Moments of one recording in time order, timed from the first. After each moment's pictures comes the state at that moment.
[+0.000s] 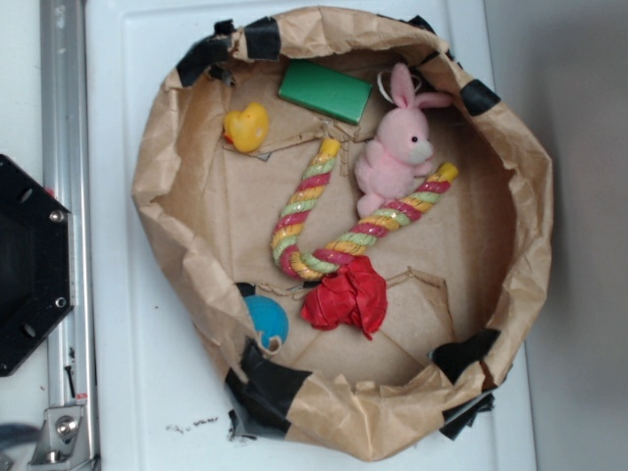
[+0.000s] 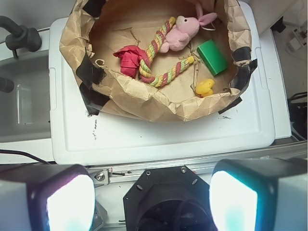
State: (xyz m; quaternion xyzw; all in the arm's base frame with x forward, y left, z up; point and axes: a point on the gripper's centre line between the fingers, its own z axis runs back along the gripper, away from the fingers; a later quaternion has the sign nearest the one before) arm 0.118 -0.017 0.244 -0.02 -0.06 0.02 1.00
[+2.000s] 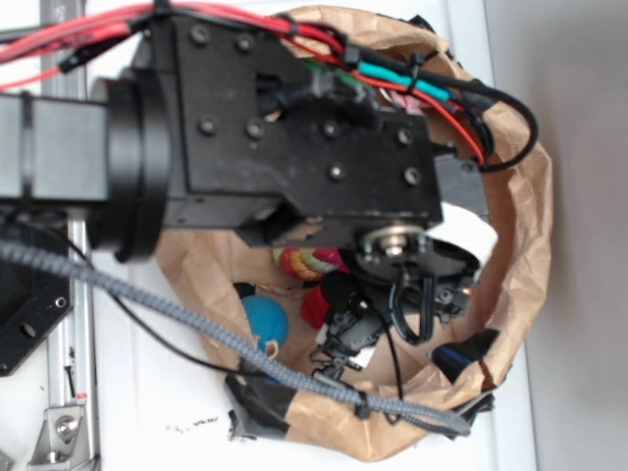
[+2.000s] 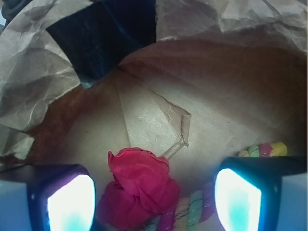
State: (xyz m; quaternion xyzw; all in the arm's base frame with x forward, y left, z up) arm 0.287 -0.042 0.100 -0.05 -0.10 -0.29 0.95
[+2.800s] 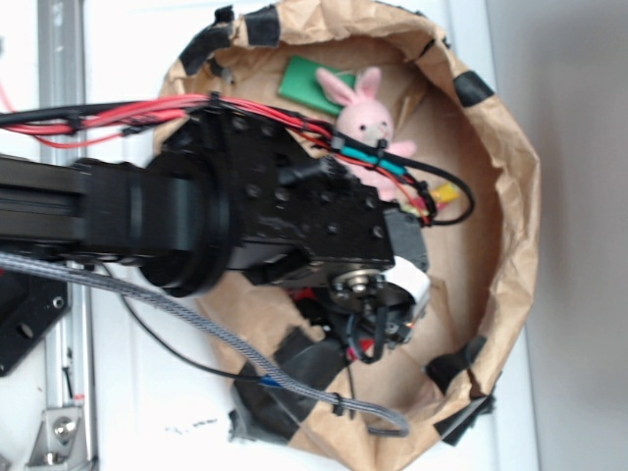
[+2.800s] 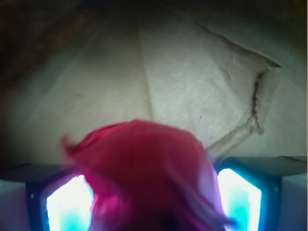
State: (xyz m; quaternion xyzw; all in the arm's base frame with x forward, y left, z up) arm 0.267 -0.068 0.024 -0.08 -0.06 -0.33 0.94
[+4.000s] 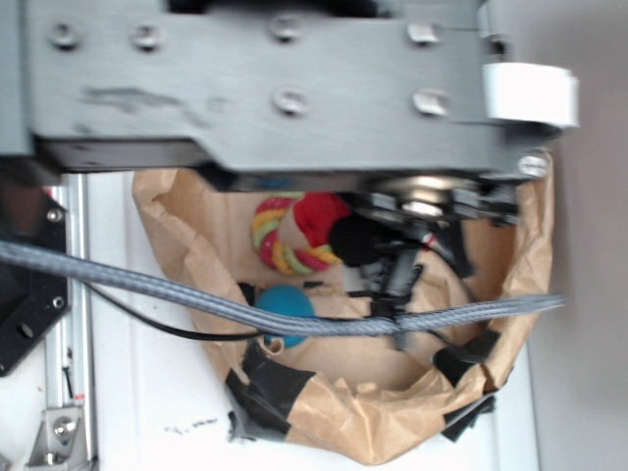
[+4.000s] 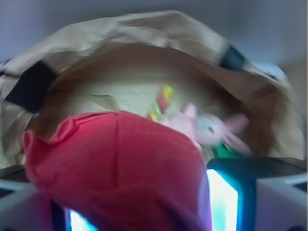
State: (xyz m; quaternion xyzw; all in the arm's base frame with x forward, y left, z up) arm 0.274 -0.011 0.167 0.04 -0.03 0.02 1.00
